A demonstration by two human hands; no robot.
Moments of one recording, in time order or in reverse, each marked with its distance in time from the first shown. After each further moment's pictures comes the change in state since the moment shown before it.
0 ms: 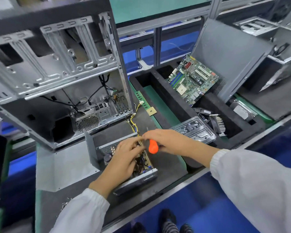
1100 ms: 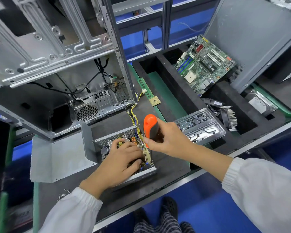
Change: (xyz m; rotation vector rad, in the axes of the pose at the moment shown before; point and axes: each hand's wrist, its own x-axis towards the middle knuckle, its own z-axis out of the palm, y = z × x) left_hand -0.007 -0.003 0.008 0.047 -0.181 -0.034; right_hand 0.000 -0.039 -0.015 0.646 0.364 0.155
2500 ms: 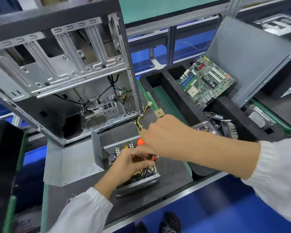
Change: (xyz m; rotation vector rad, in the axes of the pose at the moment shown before) left_hand 0.010 0.030 -0.020 -1.039 0.208 -0.181; right_hand 0.032 -0.106 -0.022 -1.271 -0.407 -0.385
